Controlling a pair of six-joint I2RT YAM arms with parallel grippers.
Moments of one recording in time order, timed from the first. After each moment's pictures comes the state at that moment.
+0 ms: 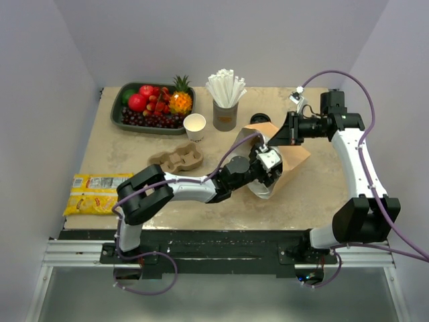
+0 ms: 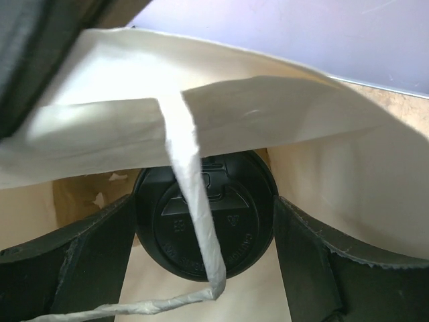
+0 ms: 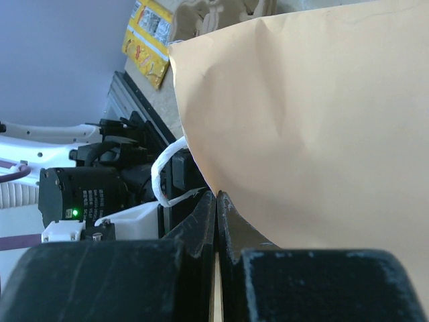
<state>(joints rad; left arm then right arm) -1.09 1.93 1.13 0.75 -0.07 0.14 -0.02 1.44 1.42 -0.99 -1.01 -0.02</state>
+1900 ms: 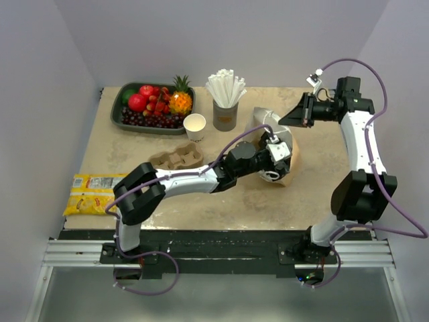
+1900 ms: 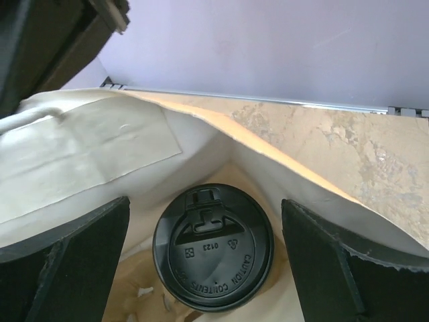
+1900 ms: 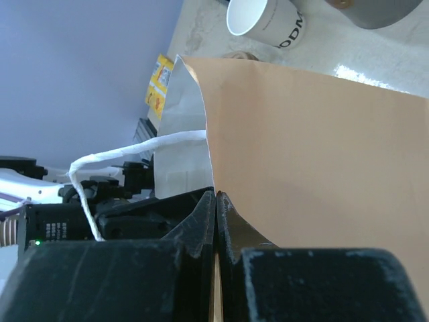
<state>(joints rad) -1.07 1.91 1.31 0.57 0.09 0.22 -0.16 1.63 1.62 -0.95 -1.13 0.04</state>
